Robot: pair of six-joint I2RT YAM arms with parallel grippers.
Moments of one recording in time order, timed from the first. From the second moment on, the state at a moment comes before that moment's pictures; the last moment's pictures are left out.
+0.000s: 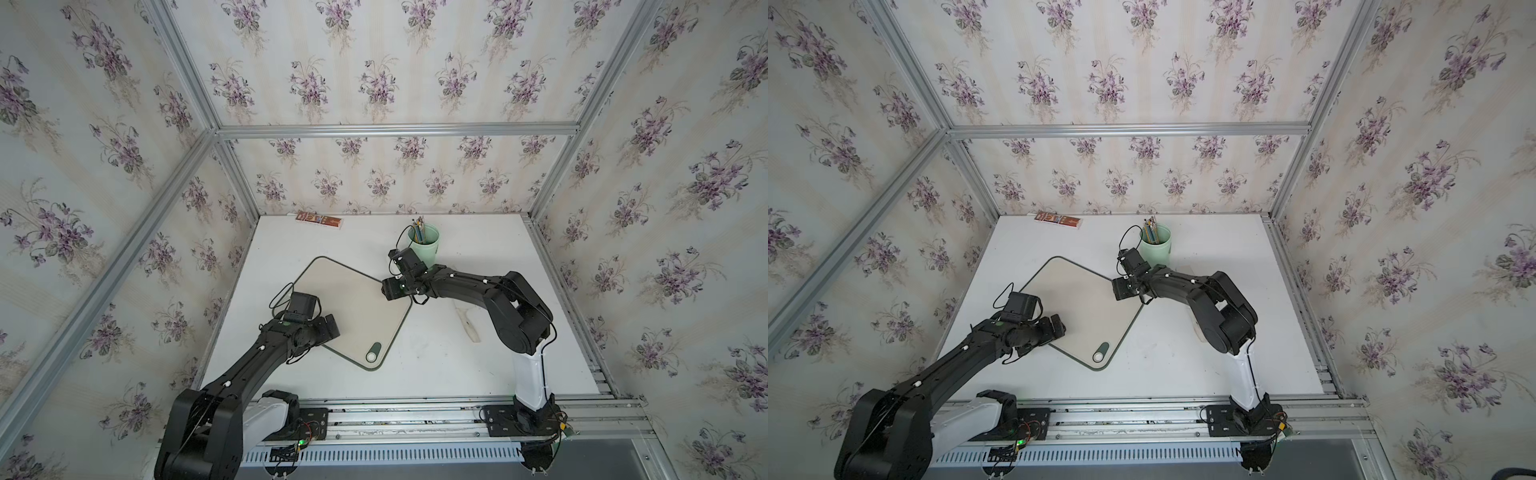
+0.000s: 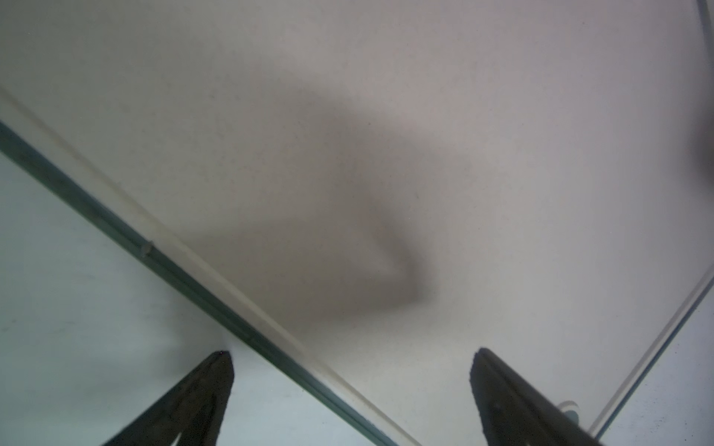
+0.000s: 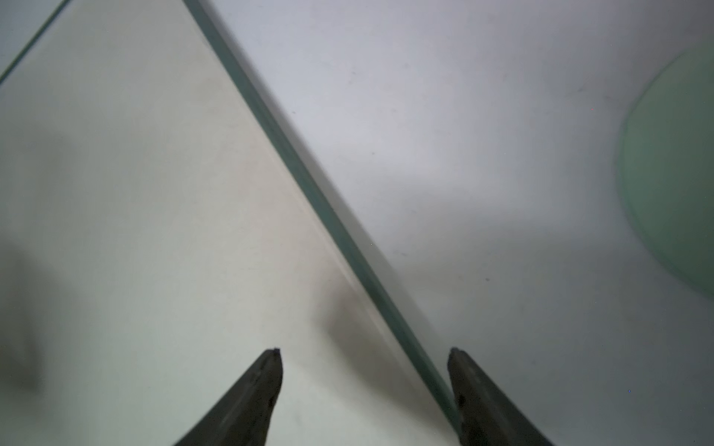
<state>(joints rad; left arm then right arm) -0.18 1.12 0.49 -0.53 0.08 -0.61 0.72 2.06 1.37 -0.28 -0.06 0.32</state>
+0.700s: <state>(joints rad) -0.18 1.53 0.74 -0.40 0.05 -0.56 0.80 1.84 0.96 -0.06 -0.17 0.38</state>
